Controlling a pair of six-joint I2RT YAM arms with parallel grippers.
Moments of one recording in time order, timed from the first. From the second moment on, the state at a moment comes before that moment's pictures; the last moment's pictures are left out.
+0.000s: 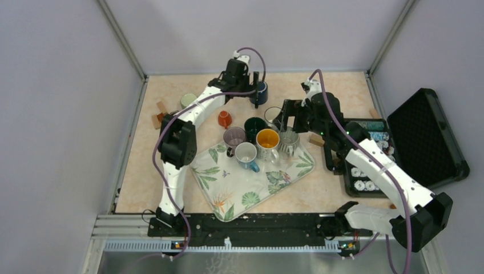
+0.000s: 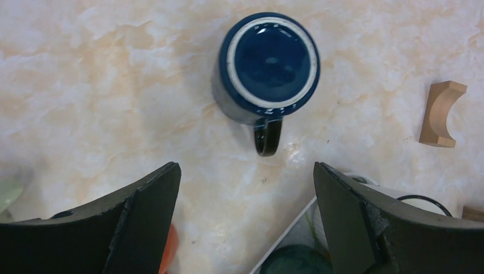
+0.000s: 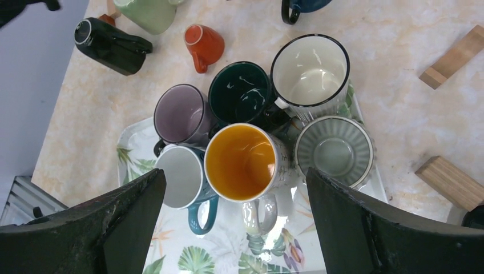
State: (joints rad) left arm -0.46 2.13 1.89 -0.39 -0.04 -0.27; right arm 0.57 1.15 1.12 -0.46 -0.01 0.43
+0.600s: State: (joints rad) left arm -0.50 2.37 2.11 -0.44 0.01 -0.21; right arm 0.57 1.10 1.12 -0.47 0.02 0.47
